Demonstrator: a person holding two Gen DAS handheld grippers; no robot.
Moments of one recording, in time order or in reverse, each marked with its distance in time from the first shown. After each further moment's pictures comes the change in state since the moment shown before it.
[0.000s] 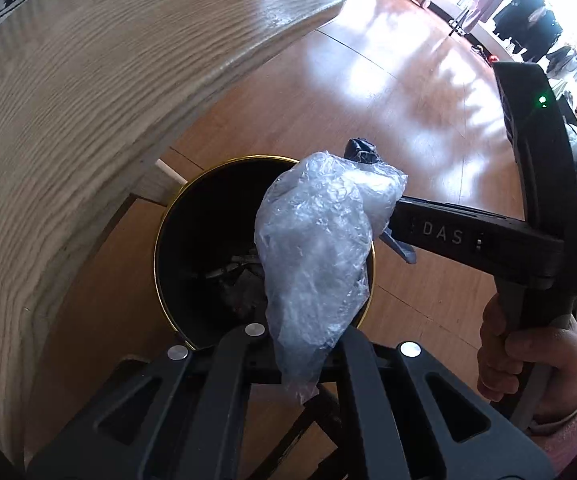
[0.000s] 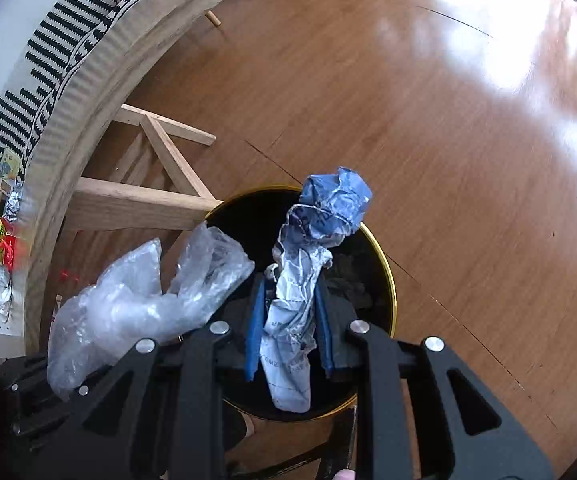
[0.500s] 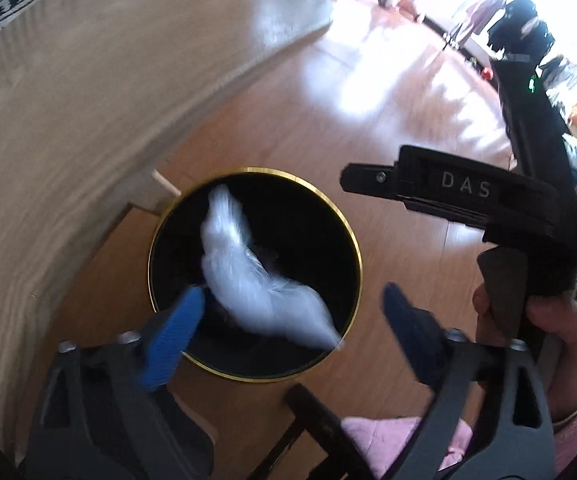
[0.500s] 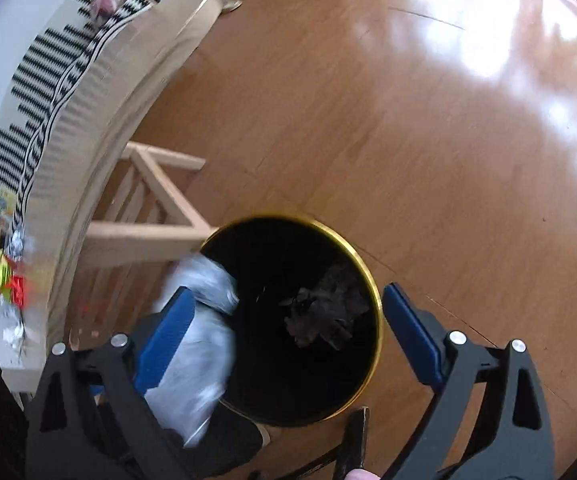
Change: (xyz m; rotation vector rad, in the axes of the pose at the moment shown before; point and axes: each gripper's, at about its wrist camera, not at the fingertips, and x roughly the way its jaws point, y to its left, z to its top) left arm -0.021 0.000 -0.004 -0.018 -0.081 -0.027; right arm -0.024 -0.015 0.012 0.113 -0.055 -0.004
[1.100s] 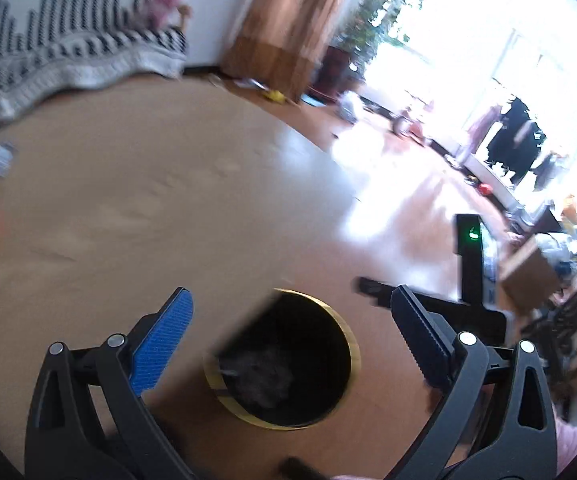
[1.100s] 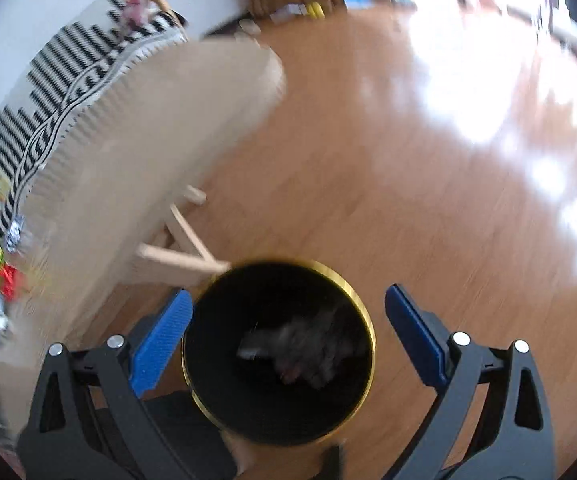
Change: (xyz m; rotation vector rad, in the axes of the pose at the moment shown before) left arm -0.165 0.046 -0.024 -0.112 -0.455 0.059; right arm -0.042 0.054 -0.008 -0.178 -0.219 -0.095
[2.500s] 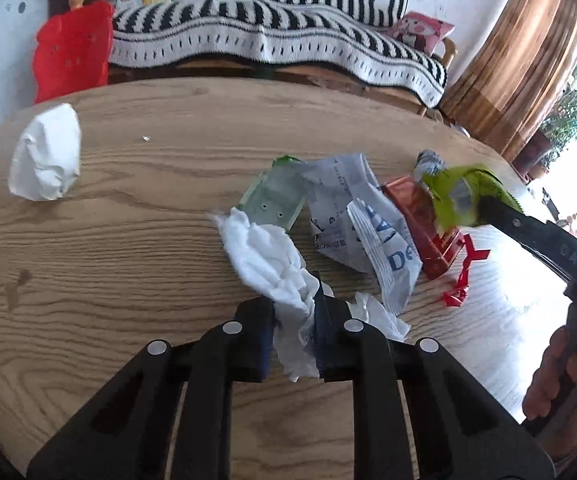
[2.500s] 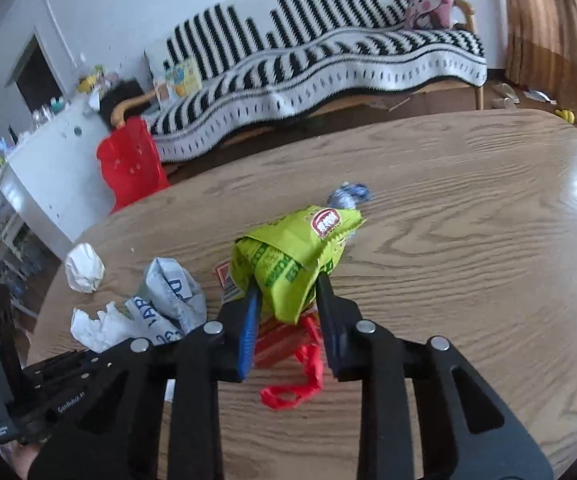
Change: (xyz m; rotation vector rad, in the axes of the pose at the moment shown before) left arm -0.105 0.379 -0.020 -0.471 -0.016 0.497; right arm 0.057 0.470 -0.008 -0.529 -0.035 0.522
